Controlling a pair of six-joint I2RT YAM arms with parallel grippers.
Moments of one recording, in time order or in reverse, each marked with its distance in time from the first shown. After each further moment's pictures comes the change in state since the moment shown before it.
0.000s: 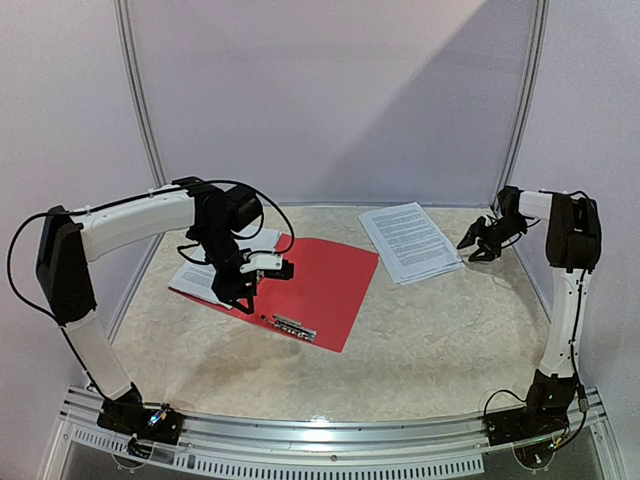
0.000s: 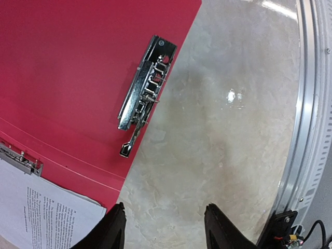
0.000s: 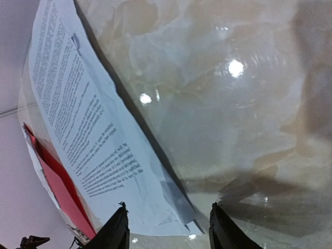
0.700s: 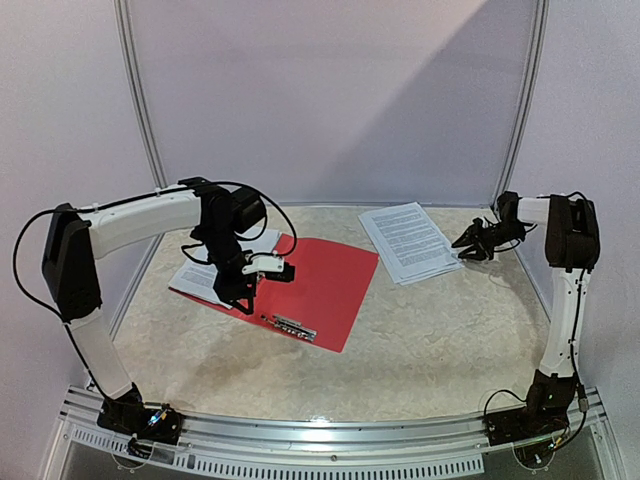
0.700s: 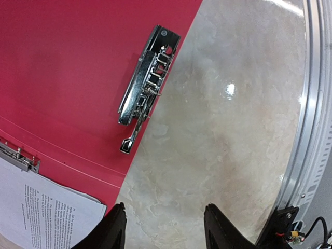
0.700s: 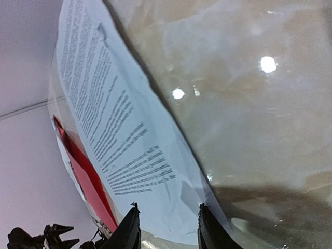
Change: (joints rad) left arm -0.004 0.035 0.023 -0.021 -0.032 -0.001; right arm -0.006 0.016 -0.054 0.125 -0.203 0.071
